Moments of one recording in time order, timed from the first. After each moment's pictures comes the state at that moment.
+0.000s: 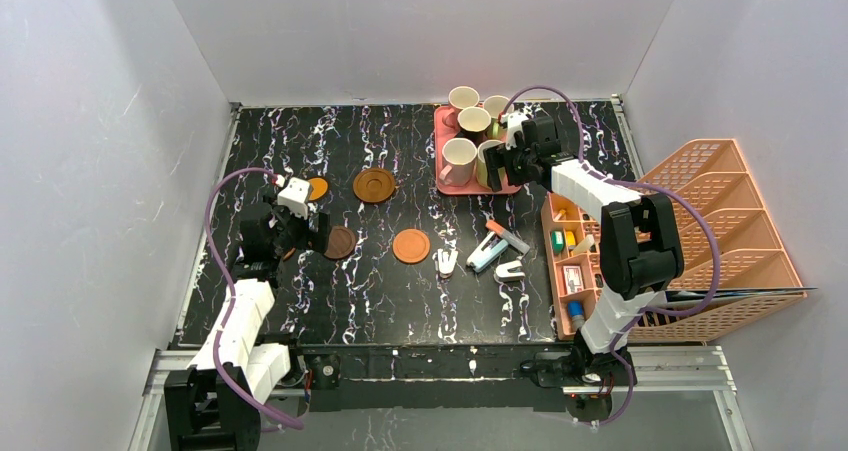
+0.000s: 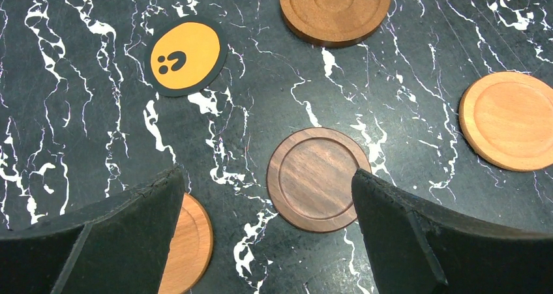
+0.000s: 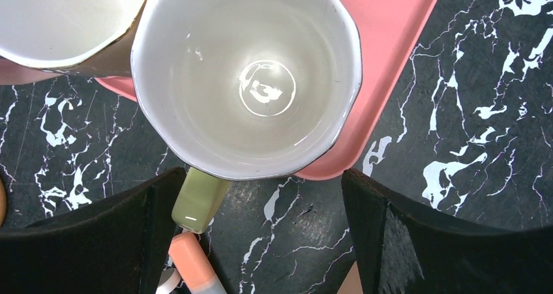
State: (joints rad) left arm 0.06 0.91 0.43 0.00 0.34 0.24; right arm 0.29 1.76 1.21 -0.24 -0.16 -0.08
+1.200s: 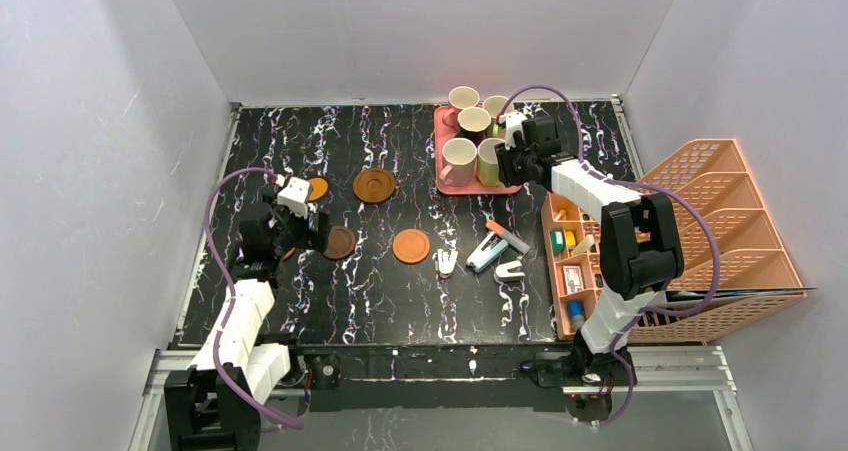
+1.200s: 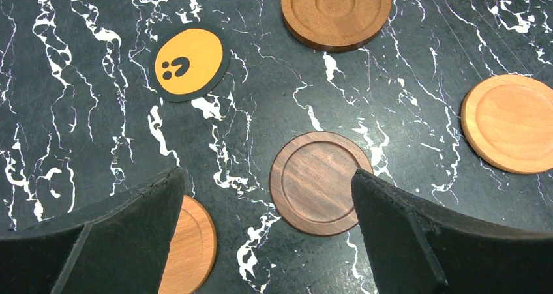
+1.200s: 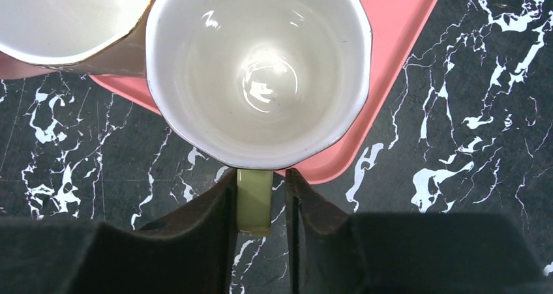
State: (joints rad) left arm 0.06 0.91 0.43 0.02 0.34 0.25; right arm 0.29 1.76 1.21 -0.23 -0.16 -0.13
